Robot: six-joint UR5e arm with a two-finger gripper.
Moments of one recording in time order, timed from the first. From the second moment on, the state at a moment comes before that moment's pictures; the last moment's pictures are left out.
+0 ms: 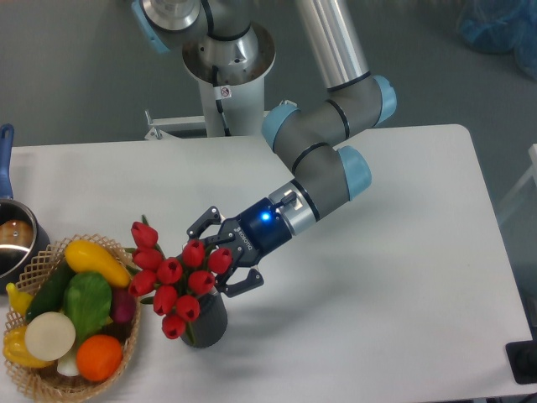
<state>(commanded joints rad) 2.54 -2.03 -1.84 -0.78 0.18 1.42</state>
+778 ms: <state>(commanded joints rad) 2.70 -1.91 -1.89 -0.78 0.24 1.43</state>
